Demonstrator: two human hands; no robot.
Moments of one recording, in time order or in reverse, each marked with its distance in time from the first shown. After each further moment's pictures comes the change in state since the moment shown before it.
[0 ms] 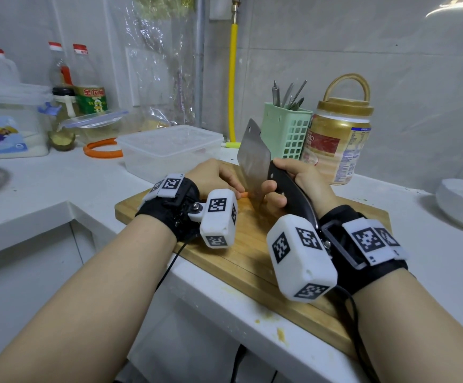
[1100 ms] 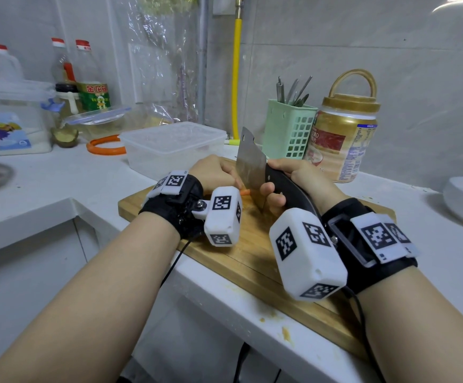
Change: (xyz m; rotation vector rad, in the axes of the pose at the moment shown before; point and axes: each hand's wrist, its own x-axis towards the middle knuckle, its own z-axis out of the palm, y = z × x) left_hand -0.004 0.010 0.000 0.073 0.076 -0.114; right_hand 0.003 -0.001 0.005 -0.158 0.045 0.071
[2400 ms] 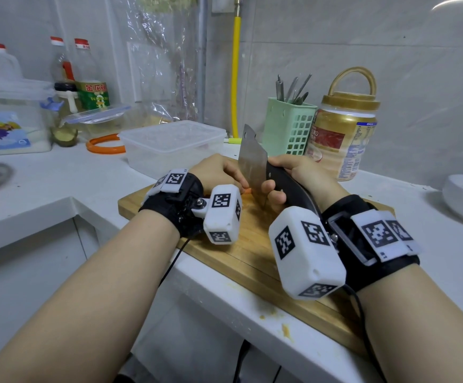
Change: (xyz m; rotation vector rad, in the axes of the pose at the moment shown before) left_hand 0.008 -0.011 0.002 -0.051 -0.071 0.089; right_hand 0.001 -0.002 0.000 -0.026 0.035 -0.049
